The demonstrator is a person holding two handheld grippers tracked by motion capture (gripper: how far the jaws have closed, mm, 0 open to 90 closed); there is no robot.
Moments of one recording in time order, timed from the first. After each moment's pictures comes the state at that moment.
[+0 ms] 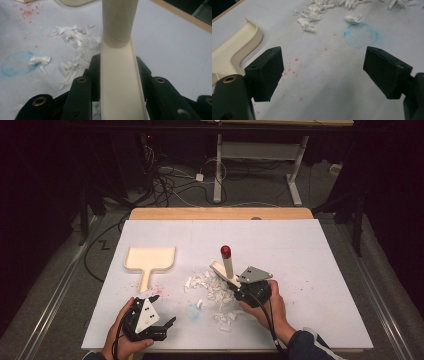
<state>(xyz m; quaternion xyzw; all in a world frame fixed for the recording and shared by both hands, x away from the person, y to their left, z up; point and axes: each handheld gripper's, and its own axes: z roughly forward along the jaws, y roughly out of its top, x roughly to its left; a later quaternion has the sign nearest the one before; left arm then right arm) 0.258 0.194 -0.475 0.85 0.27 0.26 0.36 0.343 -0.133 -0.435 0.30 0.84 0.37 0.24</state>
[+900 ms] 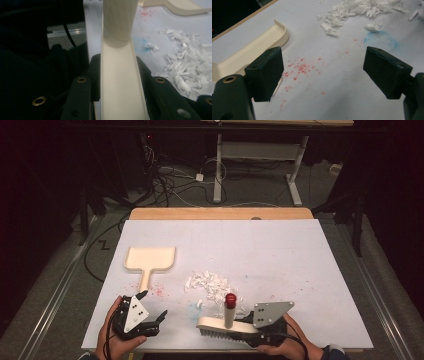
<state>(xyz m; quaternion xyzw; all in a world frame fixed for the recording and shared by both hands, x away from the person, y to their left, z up) 0.254 0.211 -0.463 0.82 0.31 0.30 0.37 0.266 -0.162 -0.425 0.08 0.89 0.45 0.04</state>
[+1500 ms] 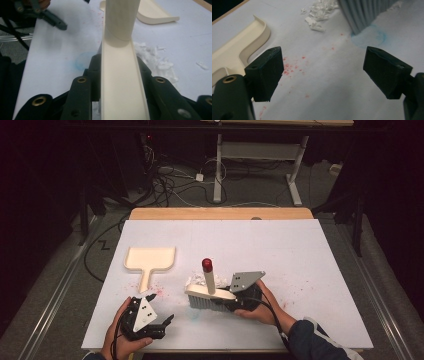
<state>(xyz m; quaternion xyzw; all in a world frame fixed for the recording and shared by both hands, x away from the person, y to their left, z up) 0.258 0.197 -0.474 0.84 0.29 0.27 0.36 0.349 -0.119 -0.439 0.09 0.89 0.45 0.08</state>
